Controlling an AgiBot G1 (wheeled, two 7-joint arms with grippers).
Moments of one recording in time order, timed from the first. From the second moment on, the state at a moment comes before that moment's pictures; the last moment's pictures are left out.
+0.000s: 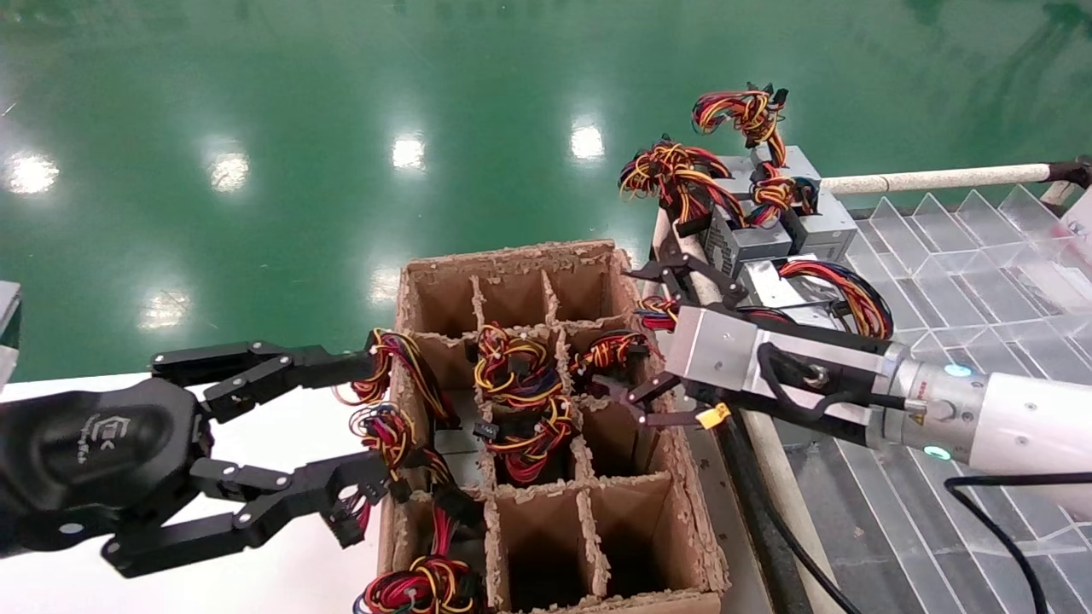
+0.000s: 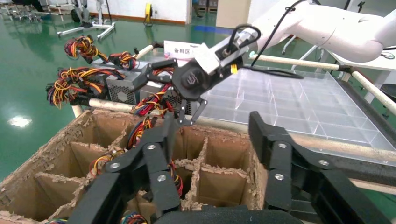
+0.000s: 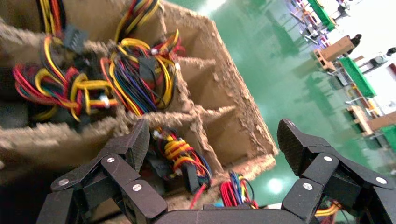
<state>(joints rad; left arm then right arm) -1.08 0.53 0.43 -1.21 0.60 1.39 -0.10 1.15 -0.82 -0.41 1.35 -1.44 -0.93 -0.12</state>
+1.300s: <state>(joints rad) -1.08 0.53 0.43 -1.21 0.60 1.39 -0.10 1.33 -0.88 -0.55 1.36 -1.75 -1.01 -0.08</state>
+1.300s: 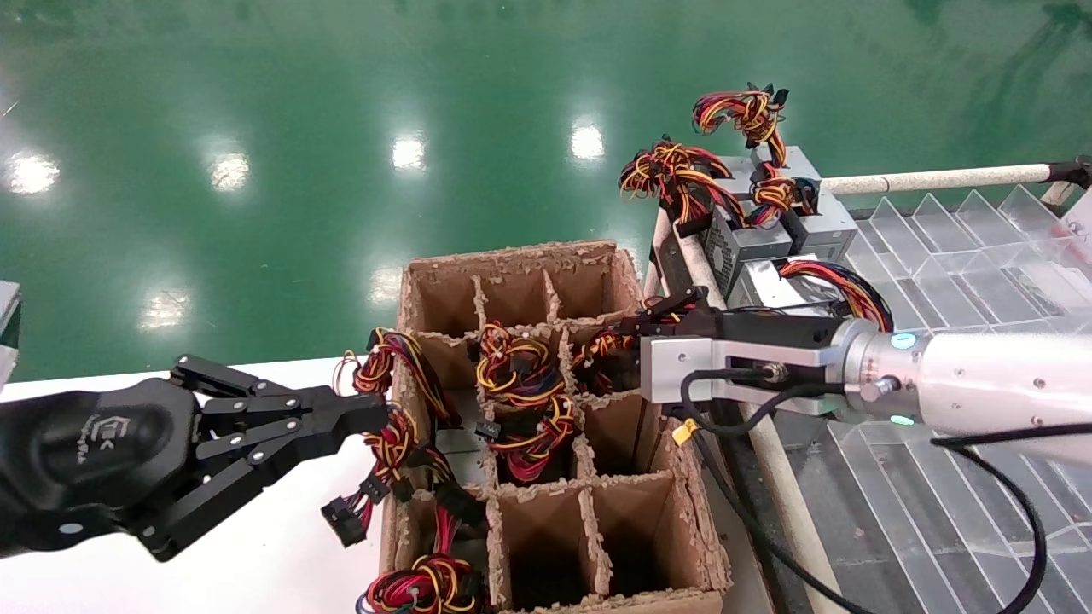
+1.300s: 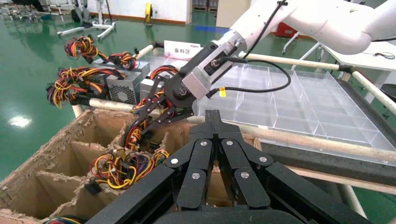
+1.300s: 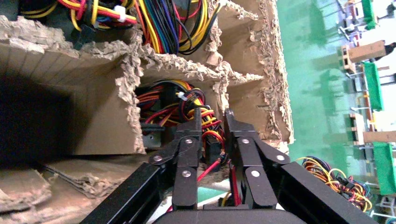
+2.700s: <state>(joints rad) -1.08 0.53 0.43 -1.21 0.60 1.39 -0.10 1.52 -0.97 -0.65 1.36 -1.94 -1.17 0.01</state>
